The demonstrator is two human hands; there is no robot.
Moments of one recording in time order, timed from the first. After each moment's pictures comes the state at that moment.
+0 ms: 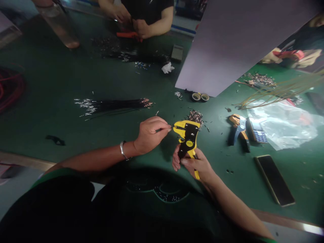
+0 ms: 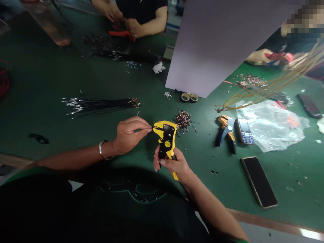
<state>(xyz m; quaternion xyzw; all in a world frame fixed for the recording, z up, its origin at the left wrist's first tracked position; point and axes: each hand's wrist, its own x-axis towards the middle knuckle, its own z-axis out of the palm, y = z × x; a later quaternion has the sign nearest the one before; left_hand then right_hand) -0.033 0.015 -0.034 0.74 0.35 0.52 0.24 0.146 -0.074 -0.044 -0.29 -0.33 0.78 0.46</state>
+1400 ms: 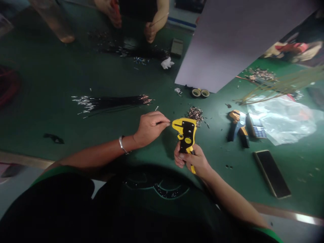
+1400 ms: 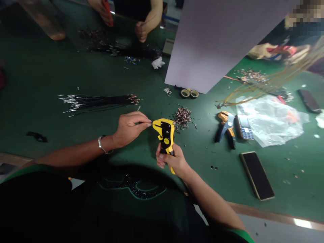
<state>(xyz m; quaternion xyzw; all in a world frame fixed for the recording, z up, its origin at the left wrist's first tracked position) -0.034 0.026 -0.041 0.74 0.37 0.48 0.30 0.147 -0.077 -0.052 -0.34 -0.31 0.77 0.45</state>
